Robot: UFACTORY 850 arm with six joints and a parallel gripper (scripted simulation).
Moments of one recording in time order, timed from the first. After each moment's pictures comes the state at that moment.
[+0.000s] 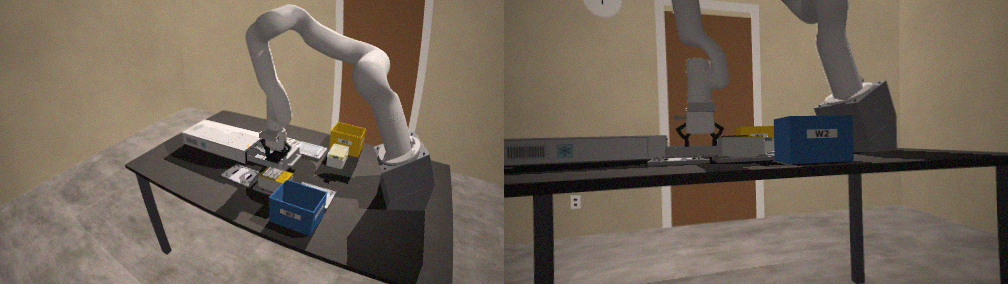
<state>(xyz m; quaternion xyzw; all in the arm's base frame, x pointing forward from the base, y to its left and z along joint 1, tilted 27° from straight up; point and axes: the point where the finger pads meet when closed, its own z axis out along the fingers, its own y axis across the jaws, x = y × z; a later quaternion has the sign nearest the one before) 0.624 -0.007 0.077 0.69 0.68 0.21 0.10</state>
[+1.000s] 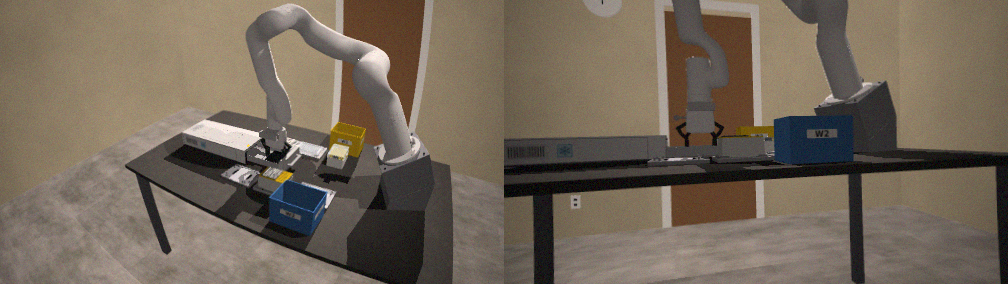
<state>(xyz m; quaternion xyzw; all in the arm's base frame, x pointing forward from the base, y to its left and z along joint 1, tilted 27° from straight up) 0.623 -0.007 0.080 0.69 0.68 0.21 0.10</state>
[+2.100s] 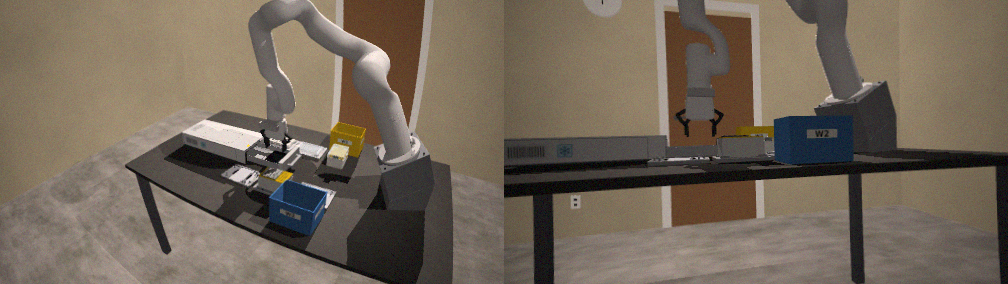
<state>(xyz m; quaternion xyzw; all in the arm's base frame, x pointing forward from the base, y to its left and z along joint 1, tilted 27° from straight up) 0.602 -0.015 0.122 0.69 0.68 0.21 0.10</state>
